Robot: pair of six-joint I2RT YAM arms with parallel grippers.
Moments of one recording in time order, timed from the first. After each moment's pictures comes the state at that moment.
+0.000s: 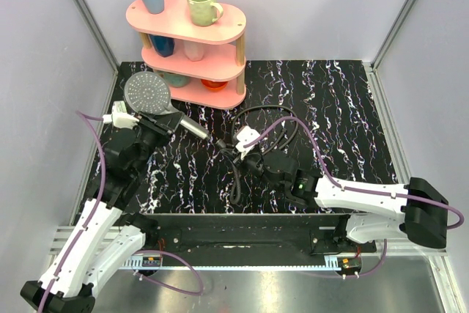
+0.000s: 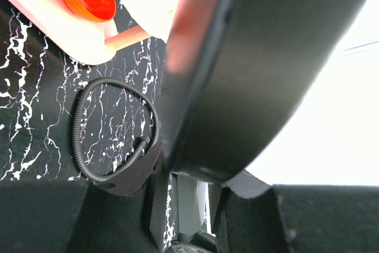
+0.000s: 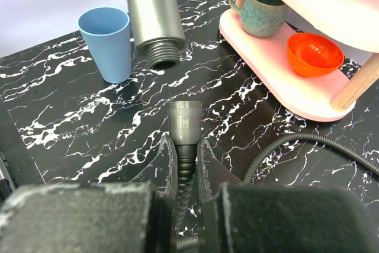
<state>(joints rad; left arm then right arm) -0.37 0.64 0.76 -0.23 -0.09 -1.12 1.17 1.23 0.75 0.44 0.33 -0.05</state>
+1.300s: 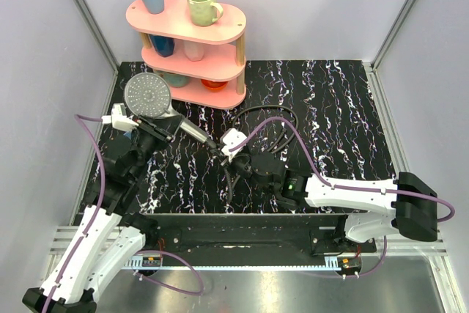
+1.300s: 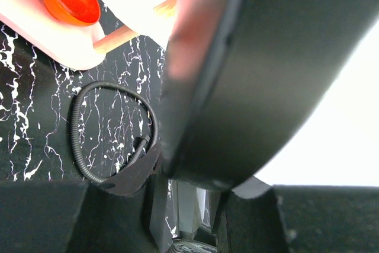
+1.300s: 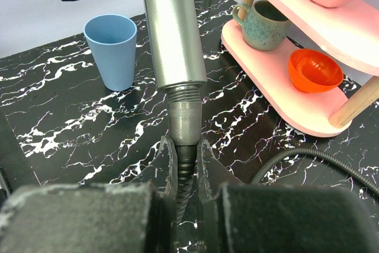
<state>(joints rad) -0.37 0.58 0.71 -0.17 -0.02 -1.05 1.24 1.32 0.84 0.44 0.39 -0.10</state>
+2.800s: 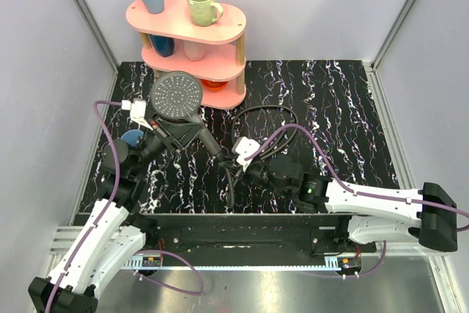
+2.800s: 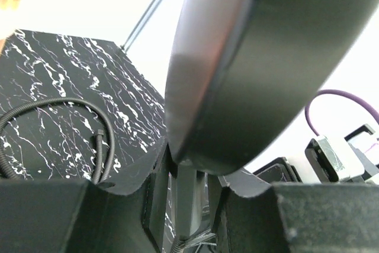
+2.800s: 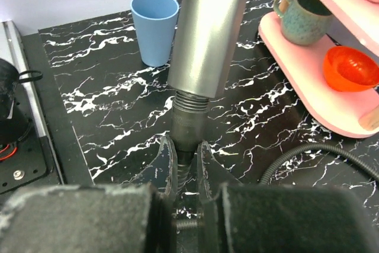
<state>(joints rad) -0.35 0.62 0.59 0.28 0.48 -0.83 1.23 1.14 0.75 0.33 0.22 -0.10</state>
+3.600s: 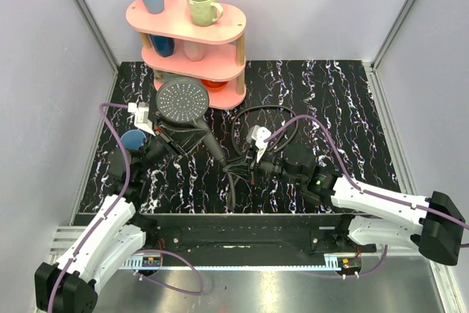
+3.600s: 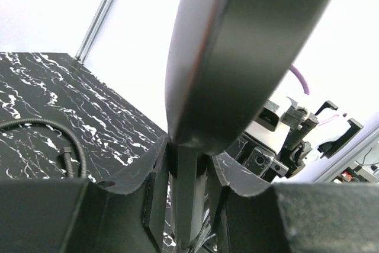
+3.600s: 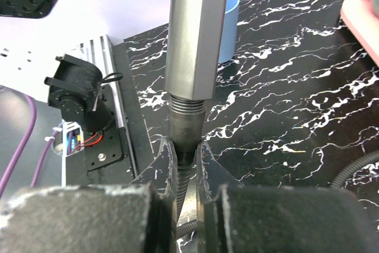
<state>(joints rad) -0.35 0.69 0.47 0.65 0.63 -0.90 1.05 1.08 0.68 0.34 -0.19 0.14</state>
